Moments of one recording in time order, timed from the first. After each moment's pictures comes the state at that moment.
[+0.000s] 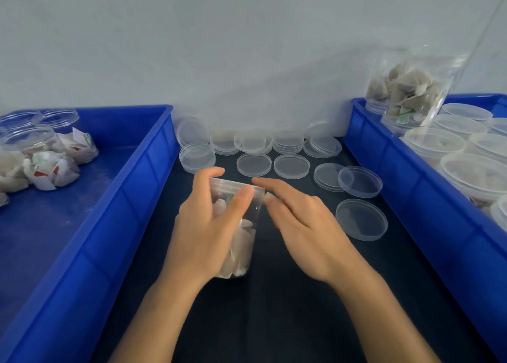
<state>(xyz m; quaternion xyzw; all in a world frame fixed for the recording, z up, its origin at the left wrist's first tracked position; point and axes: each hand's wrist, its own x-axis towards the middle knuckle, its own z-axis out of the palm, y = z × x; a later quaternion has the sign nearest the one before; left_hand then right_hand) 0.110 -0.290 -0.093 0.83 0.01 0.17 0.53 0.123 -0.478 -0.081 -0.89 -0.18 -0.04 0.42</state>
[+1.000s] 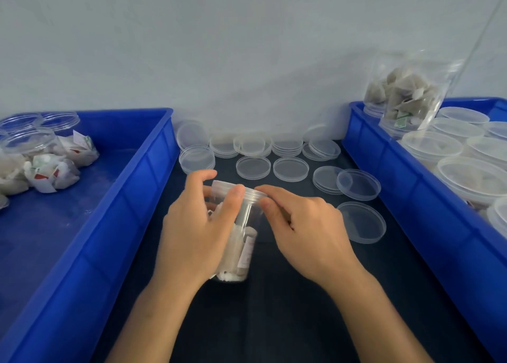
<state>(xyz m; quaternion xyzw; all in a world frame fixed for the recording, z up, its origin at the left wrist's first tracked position) 0.106 -0.288 -0.085 0.86 0.03 0.21 0.46 0.122 -0.472 -0.082 -0.93 -0.18 -0.16 0.28</state>
